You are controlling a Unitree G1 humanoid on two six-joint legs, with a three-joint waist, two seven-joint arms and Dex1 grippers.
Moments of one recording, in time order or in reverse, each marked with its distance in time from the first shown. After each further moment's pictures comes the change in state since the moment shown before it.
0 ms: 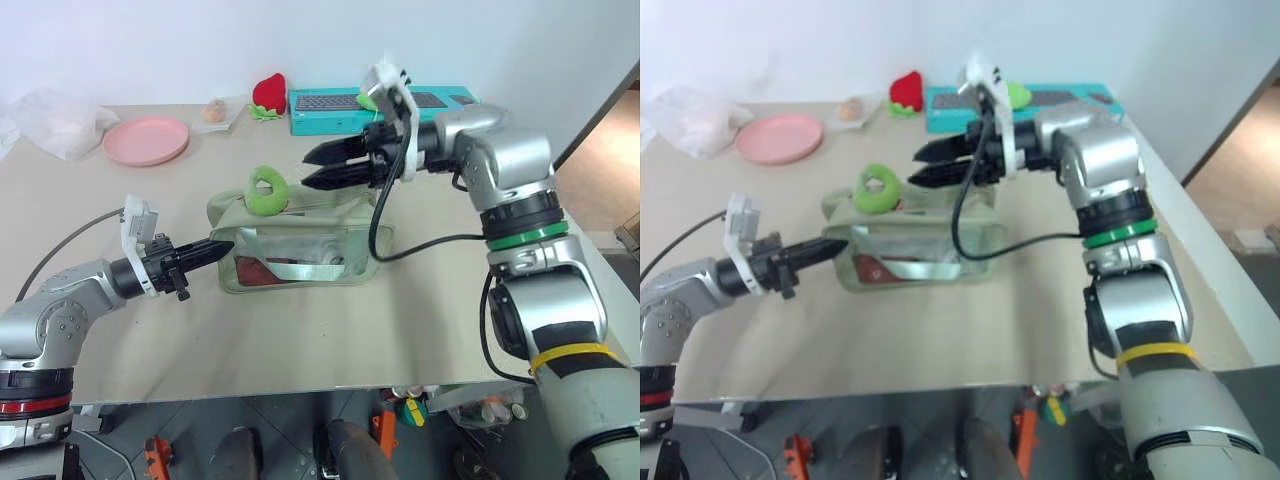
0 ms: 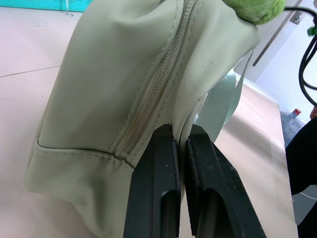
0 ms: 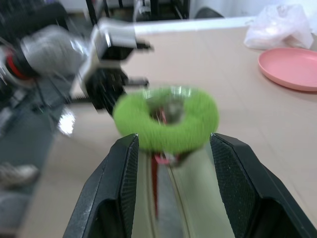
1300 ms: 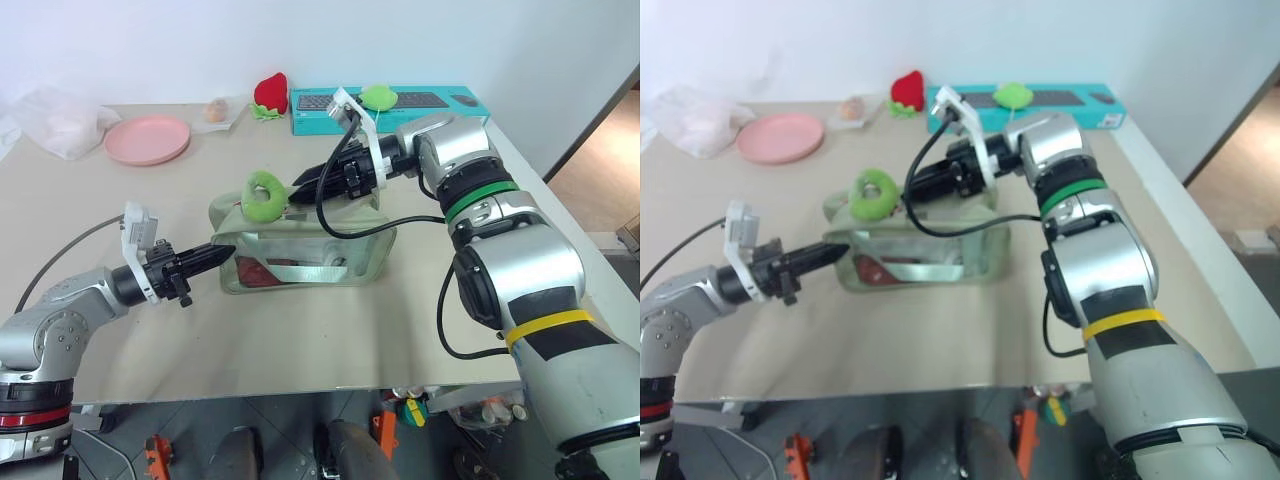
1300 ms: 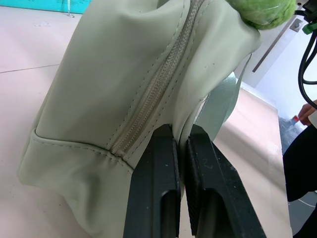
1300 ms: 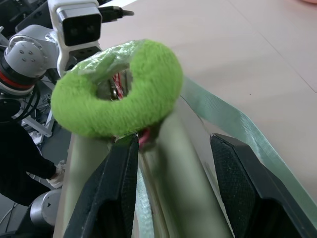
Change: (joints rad) left arm 0.051 -0.014 0.011 -0.052 -0.047 0.000 0.047; right arm -0.236 0.157 0.031 0.624 -0.271 -0.181 0.122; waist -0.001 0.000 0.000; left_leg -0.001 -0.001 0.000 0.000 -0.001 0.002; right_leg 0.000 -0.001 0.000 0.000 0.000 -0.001
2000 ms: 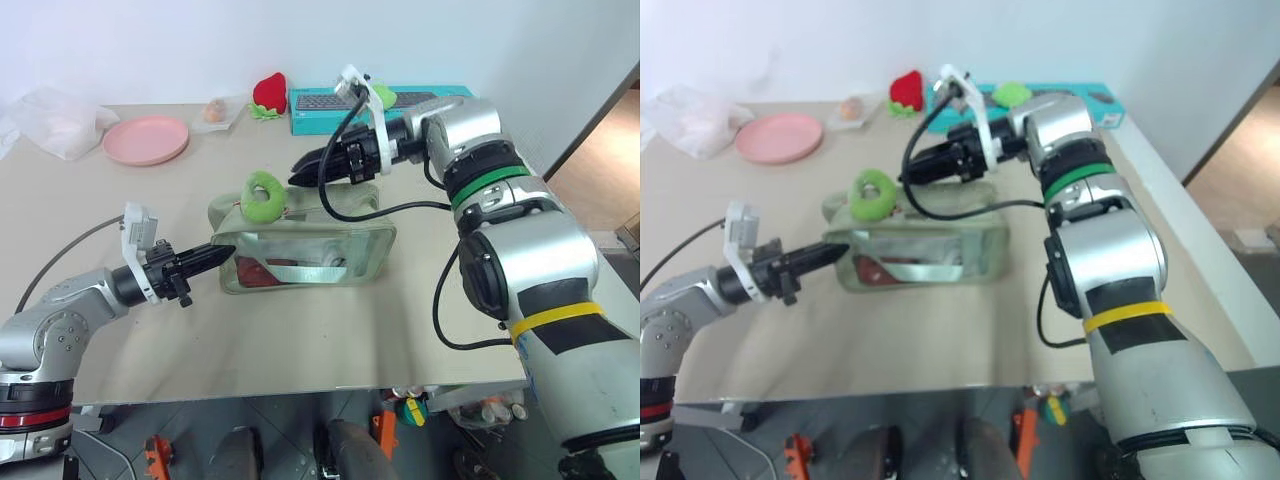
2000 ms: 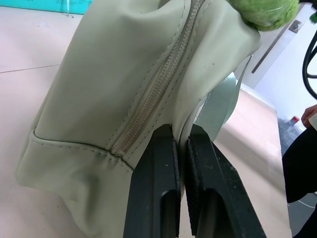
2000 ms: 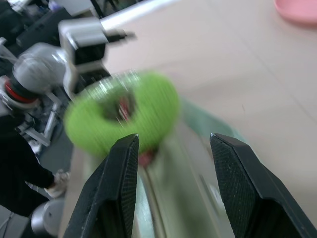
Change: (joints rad) left arm 0.000 -0.005 0.000 0.001 -0.001 -0.001 0.001; right arm -0.075 0.024 -0.051 0.014 0.020 0.032 0.010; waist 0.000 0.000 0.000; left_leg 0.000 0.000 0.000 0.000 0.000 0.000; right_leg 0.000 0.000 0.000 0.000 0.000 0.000
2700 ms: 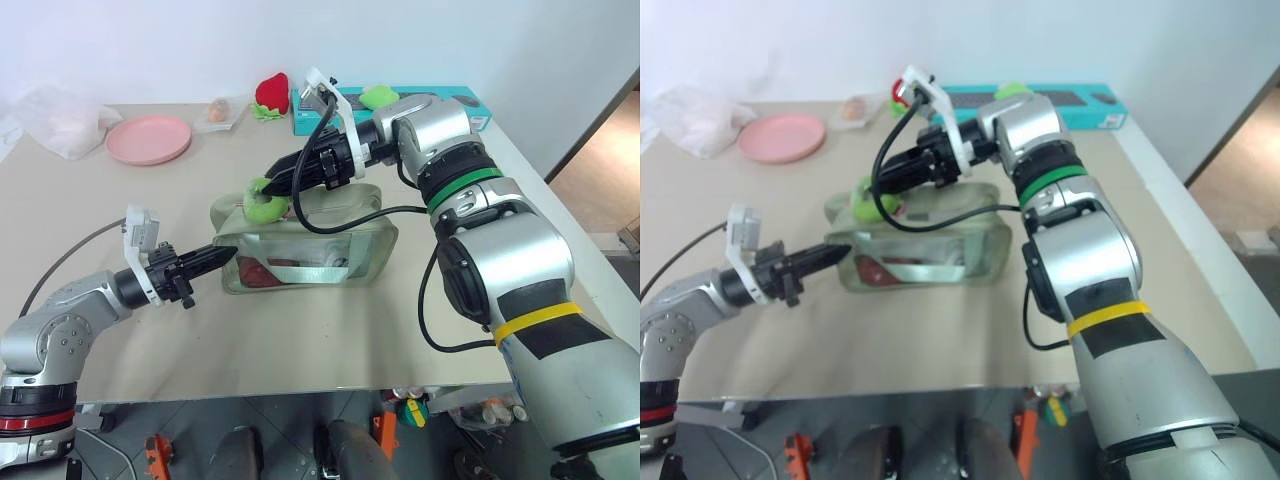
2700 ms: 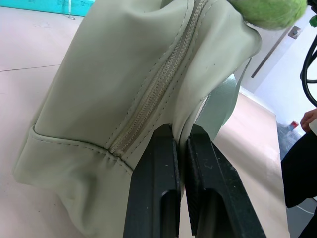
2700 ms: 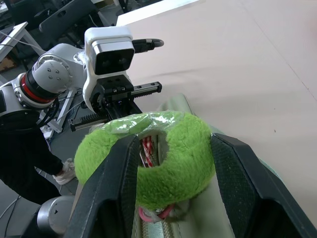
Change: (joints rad) left arm 0.013 -0.014 0.001 -0.008 -0.012 -0.005 0.020; right arm 0.012 0.074 0.016 -0.008 -0.008 -0.028 -0.001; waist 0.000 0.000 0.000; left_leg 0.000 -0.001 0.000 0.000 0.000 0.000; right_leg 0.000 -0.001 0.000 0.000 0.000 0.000
